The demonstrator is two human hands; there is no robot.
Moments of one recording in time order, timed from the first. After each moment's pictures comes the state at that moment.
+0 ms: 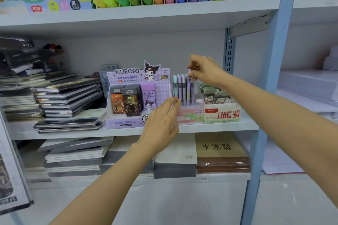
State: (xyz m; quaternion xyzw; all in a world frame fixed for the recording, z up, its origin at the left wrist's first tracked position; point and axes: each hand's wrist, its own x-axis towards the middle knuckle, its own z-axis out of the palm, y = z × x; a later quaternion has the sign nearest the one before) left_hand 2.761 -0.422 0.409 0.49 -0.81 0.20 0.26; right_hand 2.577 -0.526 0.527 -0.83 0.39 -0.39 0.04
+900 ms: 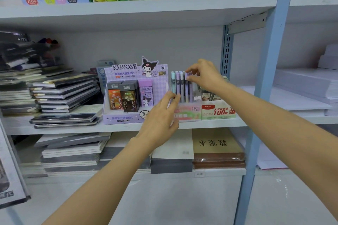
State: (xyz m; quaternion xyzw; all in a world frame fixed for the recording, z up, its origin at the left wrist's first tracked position) left_hand 2.757 -0.420 0.412 0.48 -0.81 0.18 0.28; right_hand 2.580 -0.520 0.507 -0.79 0.48 -0.37 -0.05
